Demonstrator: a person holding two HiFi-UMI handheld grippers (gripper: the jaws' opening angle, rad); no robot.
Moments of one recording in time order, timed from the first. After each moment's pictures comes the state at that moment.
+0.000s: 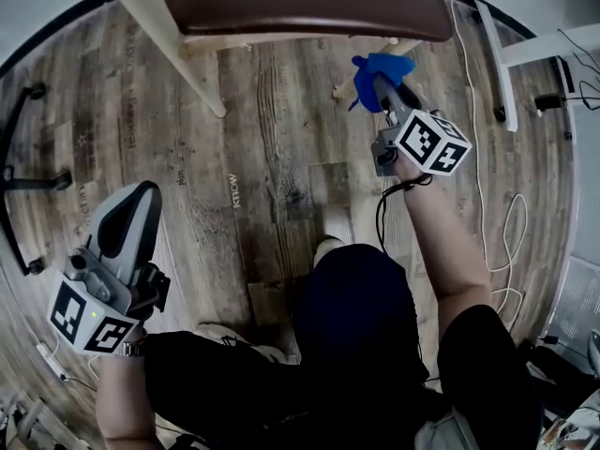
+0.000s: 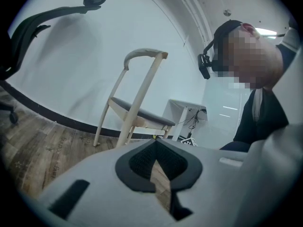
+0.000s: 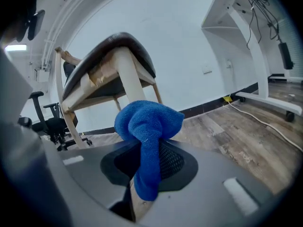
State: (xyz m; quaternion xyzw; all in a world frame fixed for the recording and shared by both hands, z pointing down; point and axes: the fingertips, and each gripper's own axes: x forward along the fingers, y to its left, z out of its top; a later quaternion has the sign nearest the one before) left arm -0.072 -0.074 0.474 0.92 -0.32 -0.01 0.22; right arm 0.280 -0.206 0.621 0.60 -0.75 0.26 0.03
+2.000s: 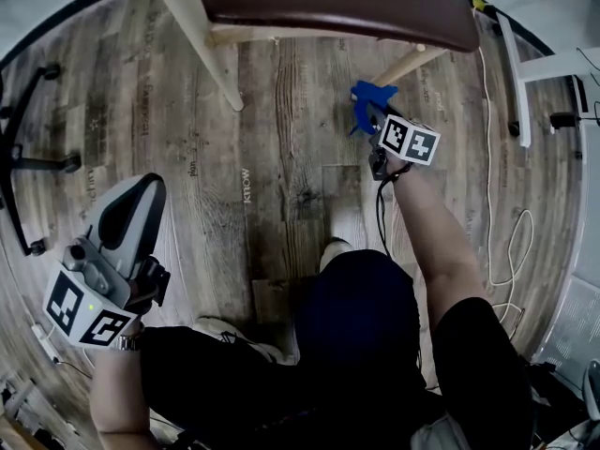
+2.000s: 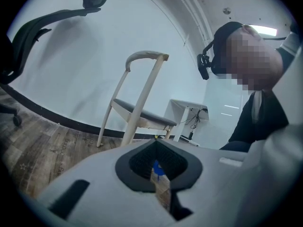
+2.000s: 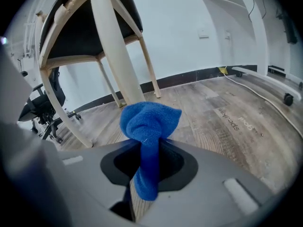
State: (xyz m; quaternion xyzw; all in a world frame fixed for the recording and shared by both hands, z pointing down) left arm -0.086 -0.071 0.473 0.92 -0.33 0.00 0.22; right arm 0.282 -0.201 0.778 0.60 -0.71 0.35 0.16
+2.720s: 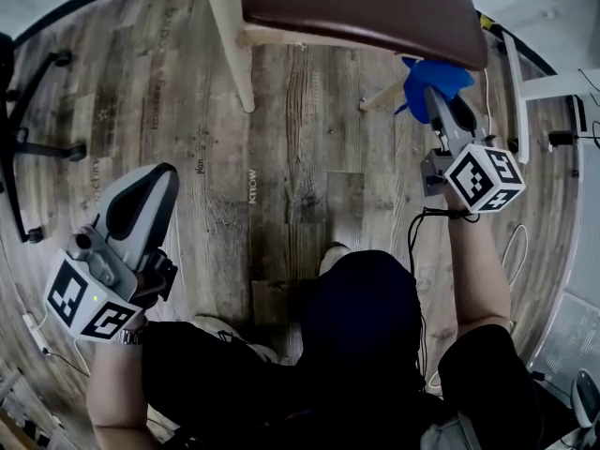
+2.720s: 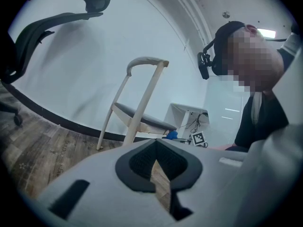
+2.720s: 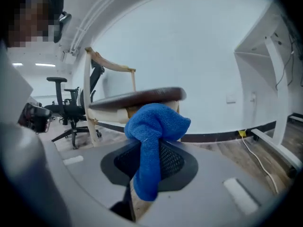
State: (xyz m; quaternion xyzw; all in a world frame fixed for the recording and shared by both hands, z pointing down) left arm -0.092 -0.070 0.462 0.92 -0.34 -0.03 0.22; right arm 0.253 -0.193 0.524 0.55 -0.82 0.13 0.08
